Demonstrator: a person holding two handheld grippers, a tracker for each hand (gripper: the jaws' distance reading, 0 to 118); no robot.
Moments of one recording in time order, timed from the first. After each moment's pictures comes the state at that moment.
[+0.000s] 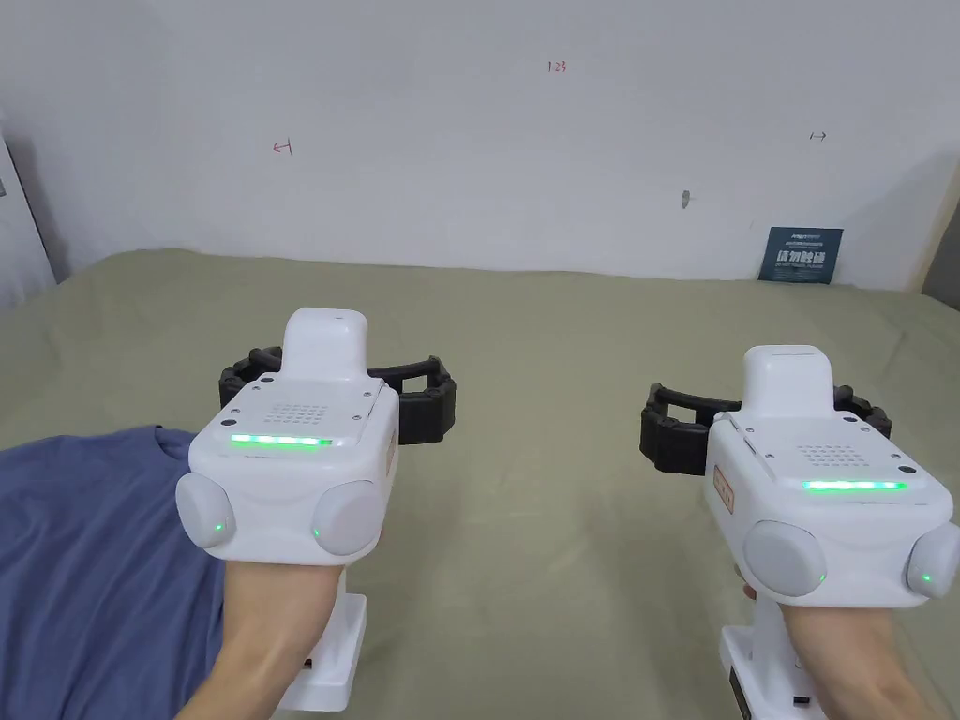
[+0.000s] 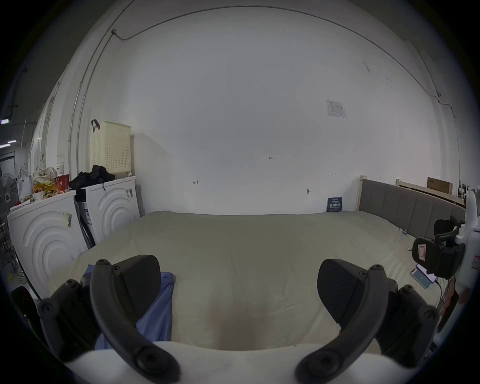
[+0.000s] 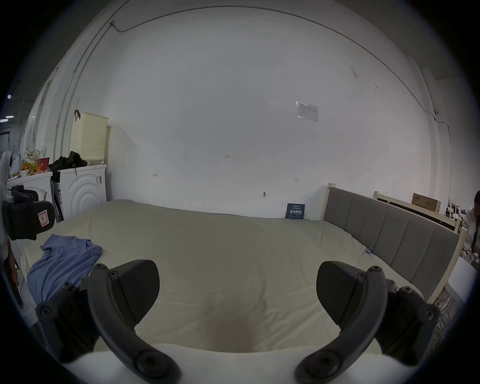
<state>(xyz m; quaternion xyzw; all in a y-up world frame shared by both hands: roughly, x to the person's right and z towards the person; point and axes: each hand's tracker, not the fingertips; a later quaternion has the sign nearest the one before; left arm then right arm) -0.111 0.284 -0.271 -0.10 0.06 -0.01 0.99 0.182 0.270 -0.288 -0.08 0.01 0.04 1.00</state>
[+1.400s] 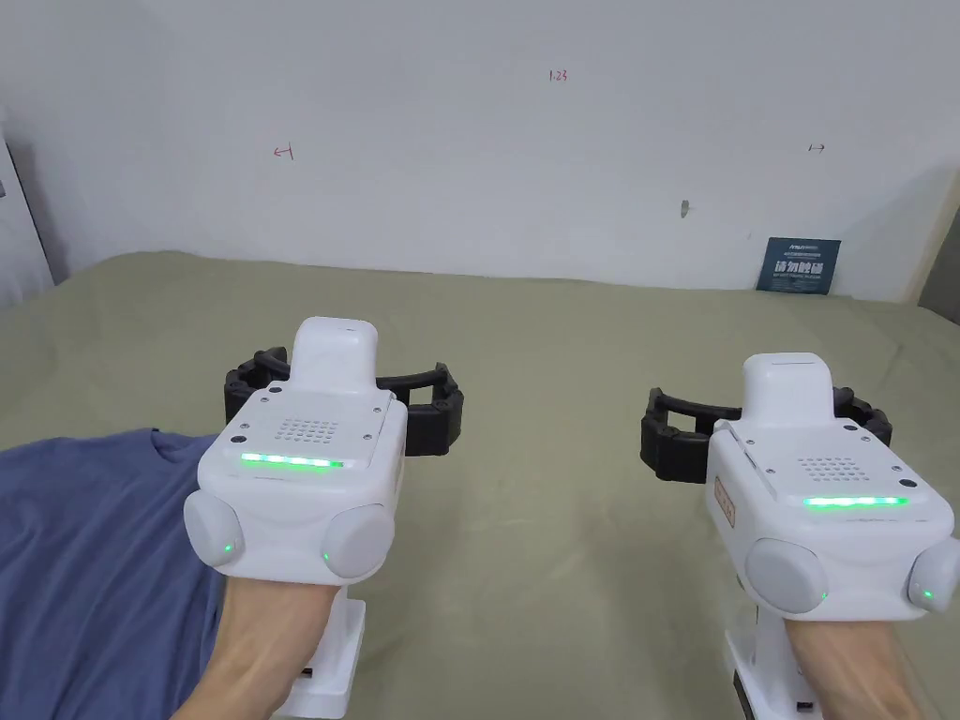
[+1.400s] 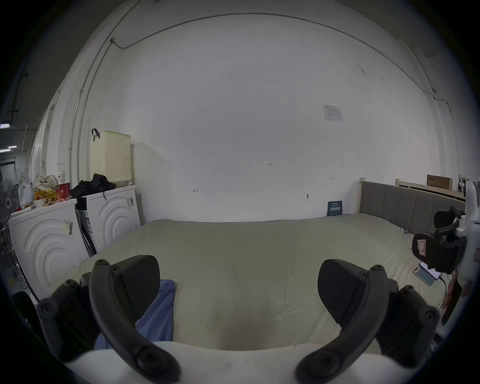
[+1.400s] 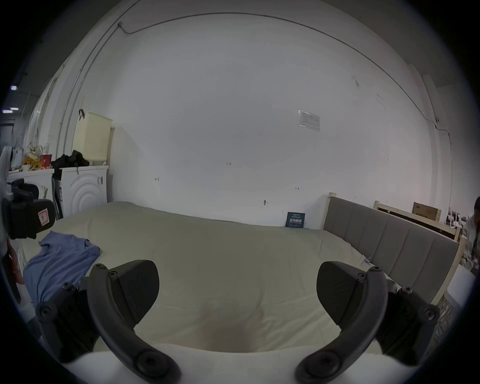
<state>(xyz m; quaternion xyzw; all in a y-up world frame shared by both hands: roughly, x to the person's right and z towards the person) -0.105 0.281 -0.267 -0.07 0.05 -0.02 1.00 0.184 0.270 -0.289 -0.06 0.02 0.06 1.00</state>
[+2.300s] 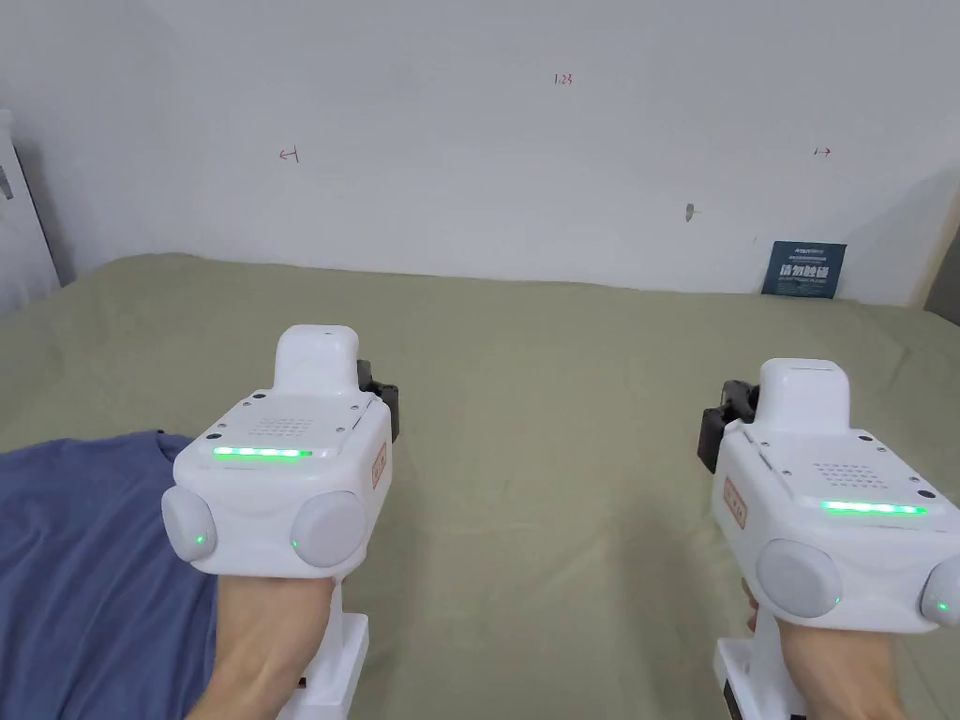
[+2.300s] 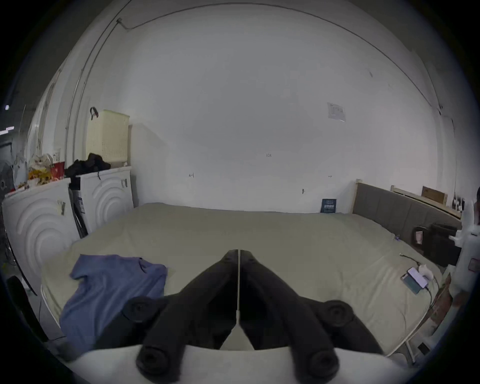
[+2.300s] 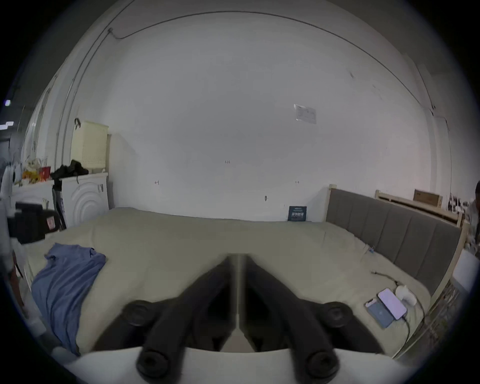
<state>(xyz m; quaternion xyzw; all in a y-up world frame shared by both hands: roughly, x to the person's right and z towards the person) -0.123 0.279 -0.271 -0.11 0.03 0.03 0.99 0.186 0.273 -0.286 -0.07 0.02 0.00 1.00</state>
